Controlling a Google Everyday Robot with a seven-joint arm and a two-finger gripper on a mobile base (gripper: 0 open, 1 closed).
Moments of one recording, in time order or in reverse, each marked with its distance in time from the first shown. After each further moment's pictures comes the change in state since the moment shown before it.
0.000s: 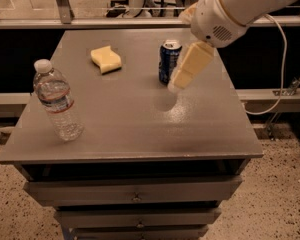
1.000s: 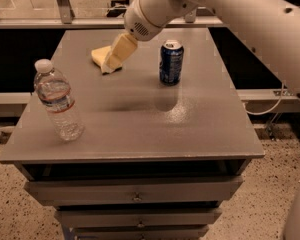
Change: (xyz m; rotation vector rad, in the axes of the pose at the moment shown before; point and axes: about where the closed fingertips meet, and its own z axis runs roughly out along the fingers) arm -0.088 -0.070 0.138 -0.010 -0.142 0.131
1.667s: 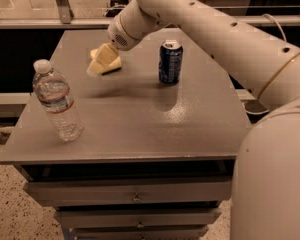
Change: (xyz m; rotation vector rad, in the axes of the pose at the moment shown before) arm -0.012 -0.014 0.084 -0.031 -0.041 0.044
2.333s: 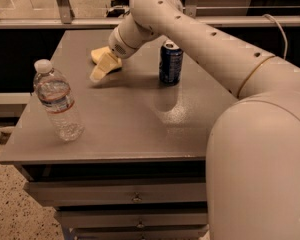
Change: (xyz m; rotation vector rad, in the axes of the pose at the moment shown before) arm 0.029 -0.023 0.047 0.003 0.042 0.038
